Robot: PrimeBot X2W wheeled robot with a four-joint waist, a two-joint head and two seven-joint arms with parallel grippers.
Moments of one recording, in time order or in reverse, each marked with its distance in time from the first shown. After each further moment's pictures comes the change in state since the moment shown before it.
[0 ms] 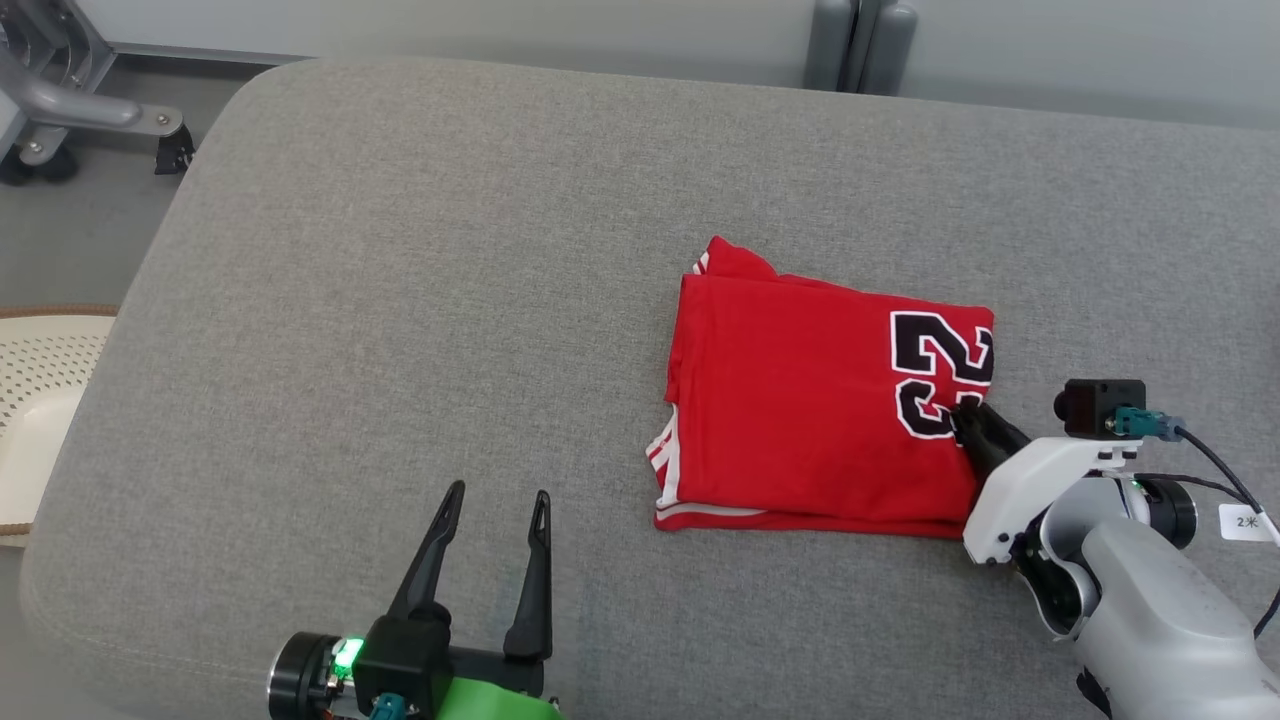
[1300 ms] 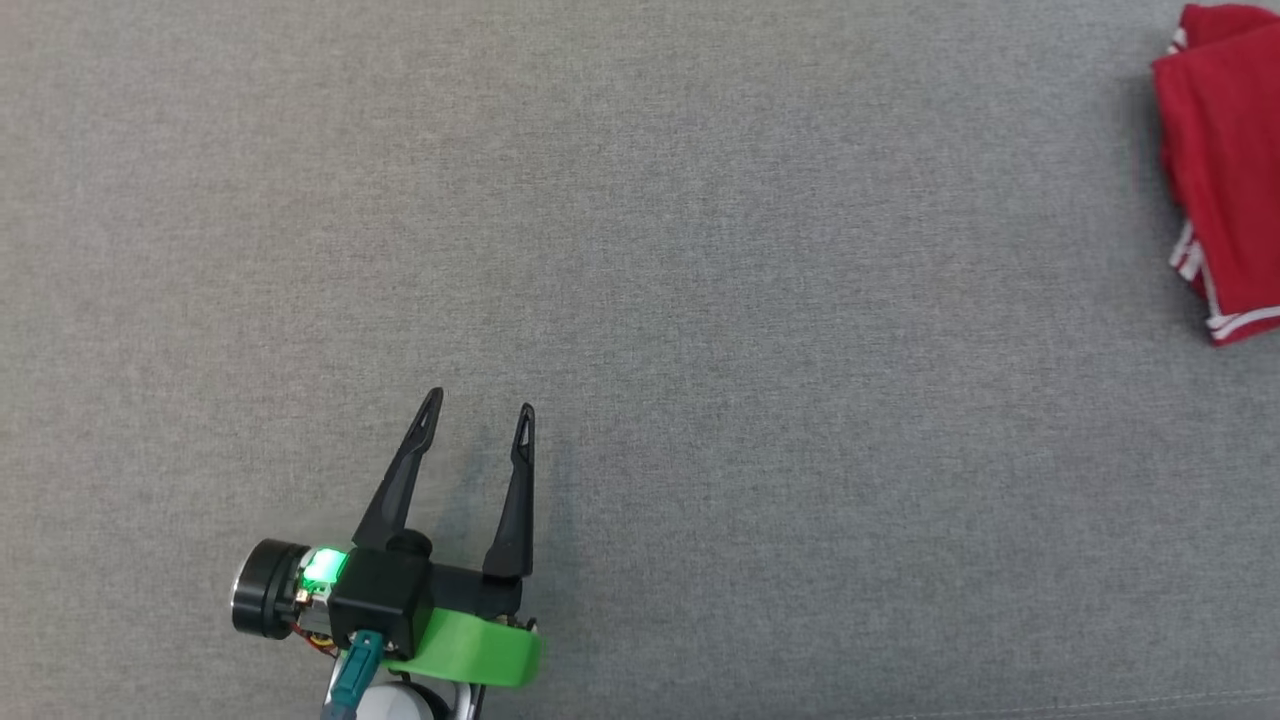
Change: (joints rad) left arm -0.111 0.000 0.052 -0.033 0.082 -0.057 -0.002; right arm -0.136 -0.546 -0.410 -0.344 -0.404 0.001 0.150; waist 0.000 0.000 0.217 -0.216
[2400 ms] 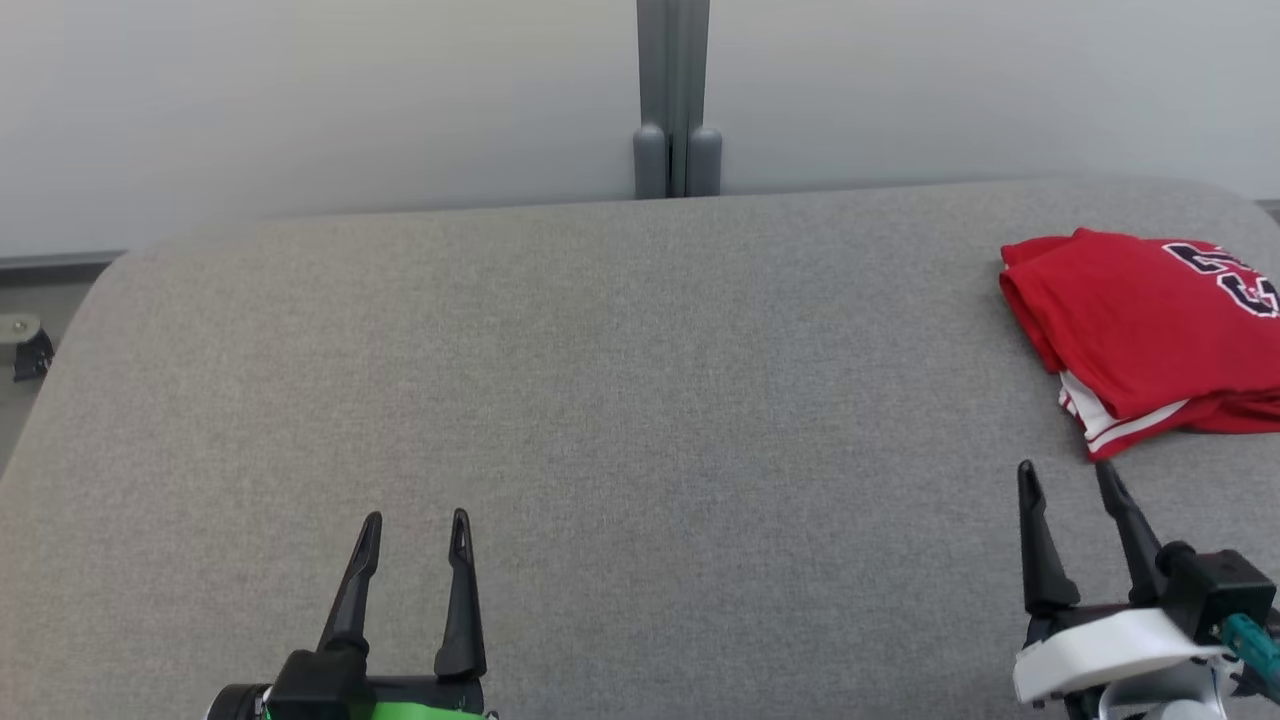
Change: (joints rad) left arm 0.185 0.000 0.058 -0.012 -0.142 0.064 0.000; right arm 0.660 0.717 -0.004 -0.352 -0.025 -0.001 -0.339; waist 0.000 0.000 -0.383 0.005
